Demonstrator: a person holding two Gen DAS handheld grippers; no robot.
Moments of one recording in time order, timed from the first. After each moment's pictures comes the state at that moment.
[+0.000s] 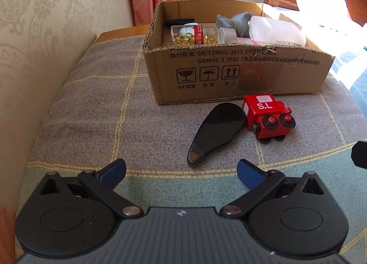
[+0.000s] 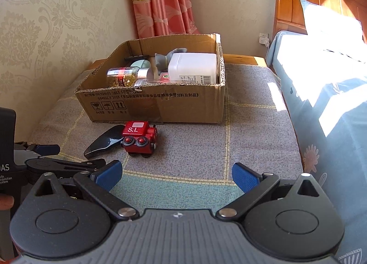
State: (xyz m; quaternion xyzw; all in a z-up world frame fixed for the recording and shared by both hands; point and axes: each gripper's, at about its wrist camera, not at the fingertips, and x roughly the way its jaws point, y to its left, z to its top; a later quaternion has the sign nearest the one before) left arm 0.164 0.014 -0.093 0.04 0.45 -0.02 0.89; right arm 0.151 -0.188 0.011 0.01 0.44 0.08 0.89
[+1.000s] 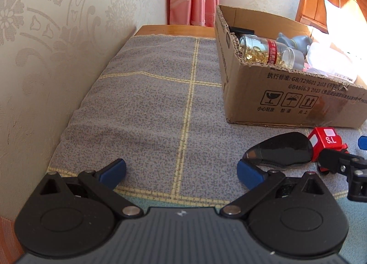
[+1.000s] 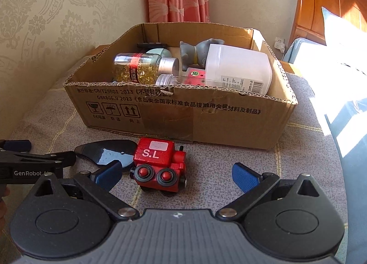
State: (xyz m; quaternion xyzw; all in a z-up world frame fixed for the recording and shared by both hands) left arm 0.190 0.080 -0.100 -0.01 0.44 0.03 0.90; right arm 0.221 -0.126 -0.042 -0.04 0.44 0.09 0.89
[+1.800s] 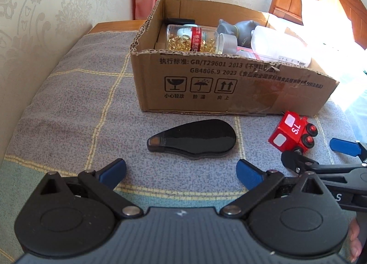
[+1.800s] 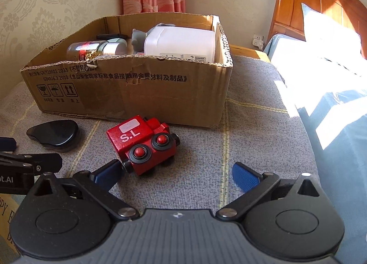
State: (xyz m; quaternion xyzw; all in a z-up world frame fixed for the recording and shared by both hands) left arm 0.184 0.004 -0.094 -0.03 0.45 -0.02 0.89; right arm 0.210 -0.187 -0.062 -0.05 0.44 0.05 0.90
